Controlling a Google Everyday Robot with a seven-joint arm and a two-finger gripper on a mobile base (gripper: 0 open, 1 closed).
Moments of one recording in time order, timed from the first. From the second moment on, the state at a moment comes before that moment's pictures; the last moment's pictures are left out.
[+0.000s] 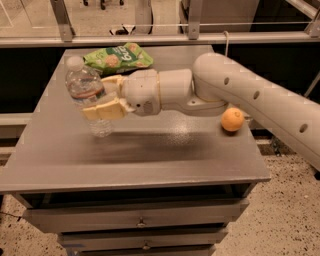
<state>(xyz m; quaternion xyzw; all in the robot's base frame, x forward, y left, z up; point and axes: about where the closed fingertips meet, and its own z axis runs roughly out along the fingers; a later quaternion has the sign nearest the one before) 0.499 0.141 0.940 -0.55 0.49 0.45 0.50</state>
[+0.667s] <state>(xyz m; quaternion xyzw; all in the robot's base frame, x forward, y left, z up) 0.553 0.076 0.995 -0.55 0.50 0.37 0.56</state>
